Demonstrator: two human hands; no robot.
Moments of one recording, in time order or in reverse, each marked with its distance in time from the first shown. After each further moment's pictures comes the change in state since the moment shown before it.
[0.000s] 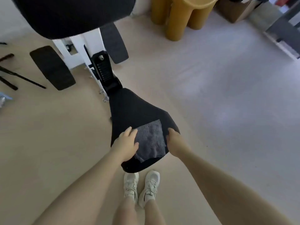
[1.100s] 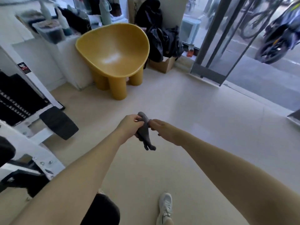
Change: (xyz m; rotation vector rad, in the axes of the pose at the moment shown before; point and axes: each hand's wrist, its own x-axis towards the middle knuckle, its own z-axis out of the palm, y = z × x) left_hand 0.111 0.418 -0.197 -0.549 0.083 0.299; right_hand -0.005 0.106 -0.400 0.665 0.117 -0.196
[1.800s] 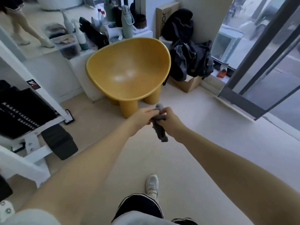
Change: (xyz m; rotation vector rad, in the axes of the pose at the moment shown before) left_hand 0.305 0.184 0.002 -0.157 0.022 0.031; right_hand 0.270 -0.072 -0.250 0.001 0.081 -0.124
